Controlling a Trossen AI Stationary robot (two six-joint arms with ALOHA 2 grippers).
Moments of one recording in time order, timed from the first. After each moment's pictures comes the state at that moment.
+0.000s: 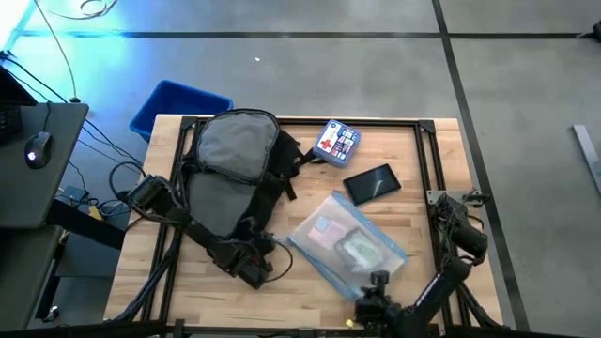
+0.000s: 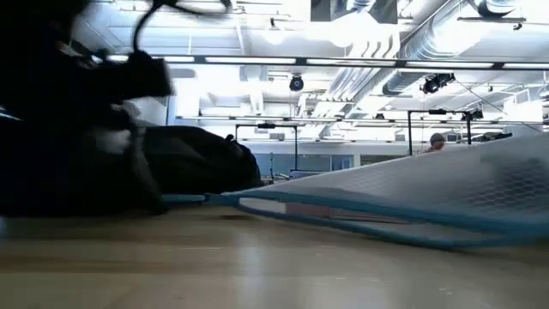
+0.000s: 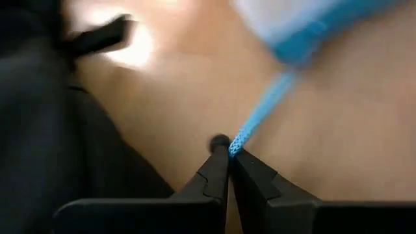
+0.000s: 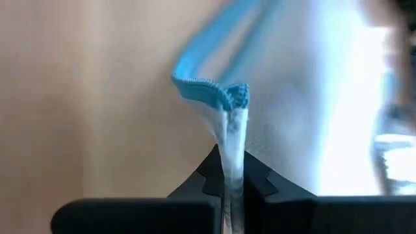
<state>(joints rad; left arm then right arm) -0.66 1.90 0.96 -0.52 -0.69 -0.83 1.01 2.20 1.65 -1.31 0.64 1.04</state>
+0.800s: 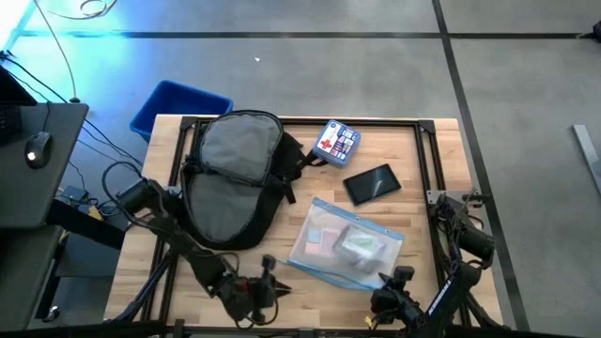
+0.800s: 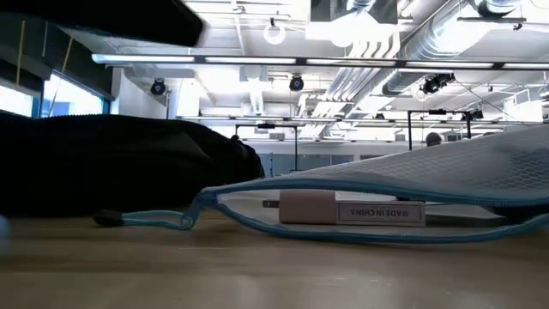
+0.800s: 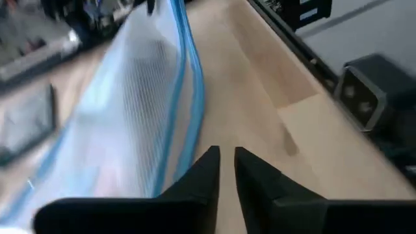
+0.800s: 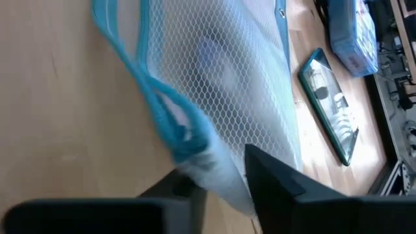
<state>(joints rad) -0.77 1.90 1.04 0.25 -0.68 0.01 1.07 2.20 1.66 -1.57 0.63 1.40</state>
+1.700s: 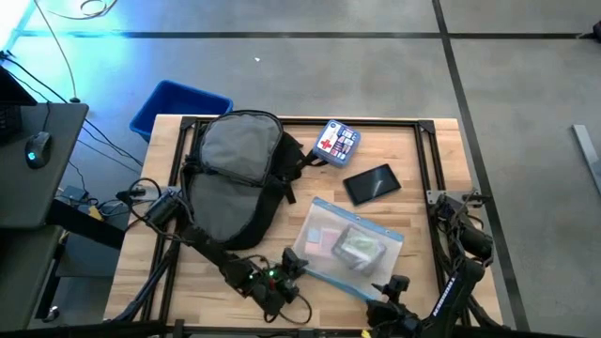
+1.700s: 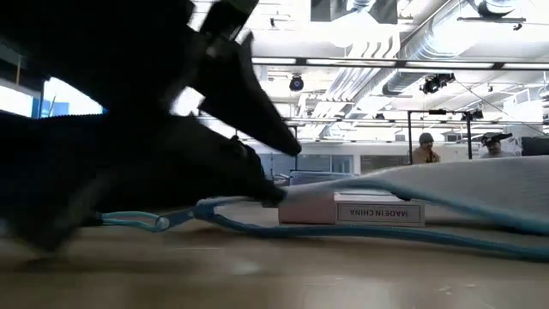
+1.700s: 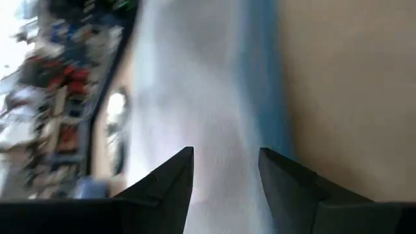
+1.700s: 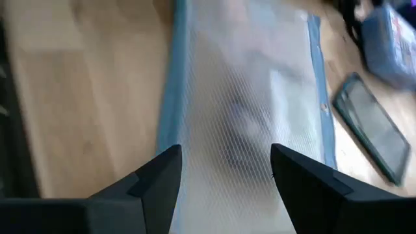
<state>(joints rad) -0.68 2.13 1.22 0.02 -0.83 0.41 1.05 2.20 1.89 -1.53 0.72 1.35</state>
